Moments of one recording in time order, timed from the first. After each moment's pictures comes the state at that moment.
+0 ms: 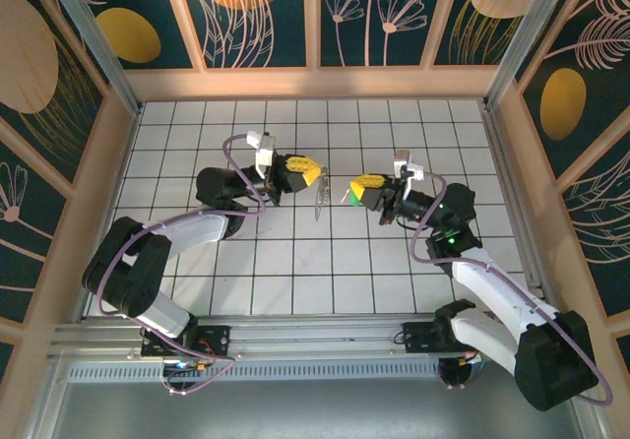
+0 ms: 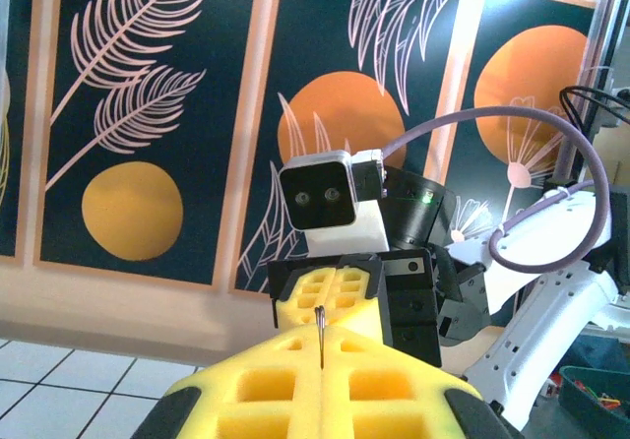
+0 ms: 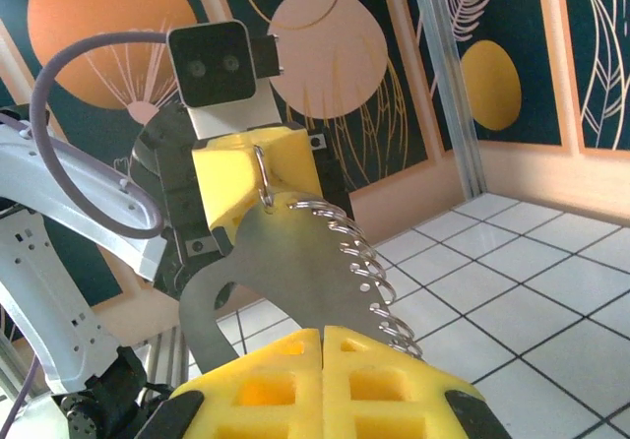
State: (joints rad) left arm -0.52 1.57 0.78 1.42 0.99 -0.73; right arm 0.40 0.97 0.49 0.73 -0.84 0.47
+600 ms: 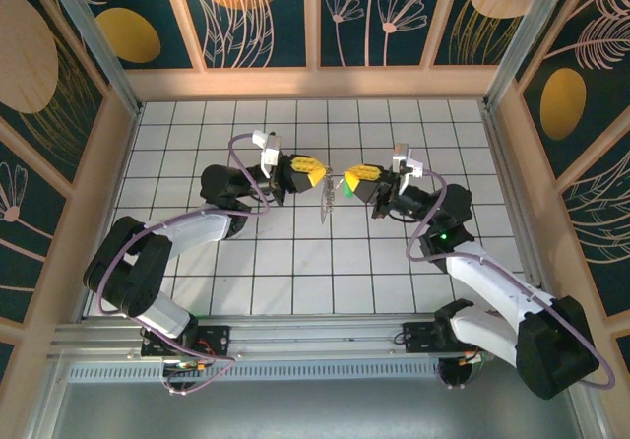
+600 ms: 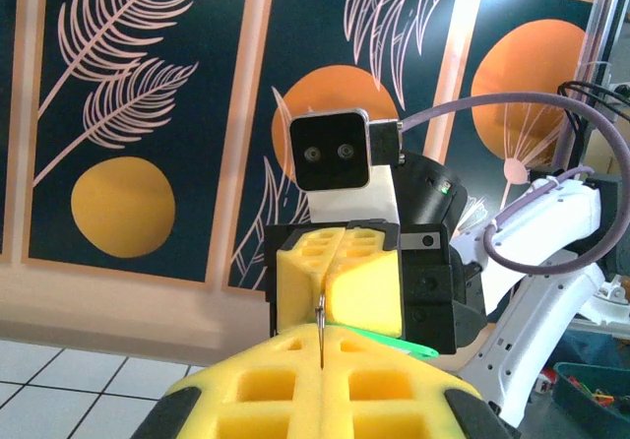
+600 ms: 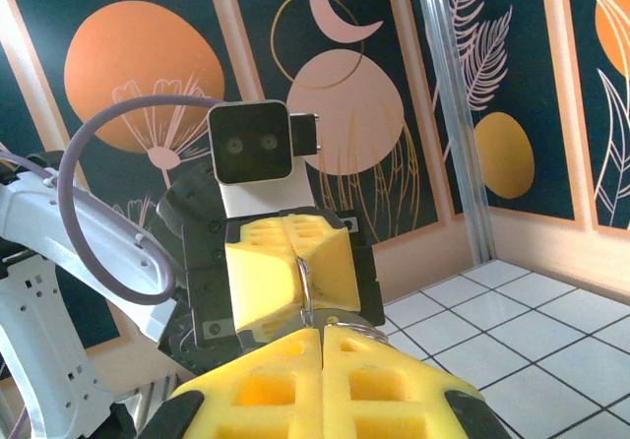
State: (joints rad) left arm -0.55 1.57 0.80 1.38 0.99 -0.71; right arm 0.47 1.04 0.52 0.90 -0.75 0.50
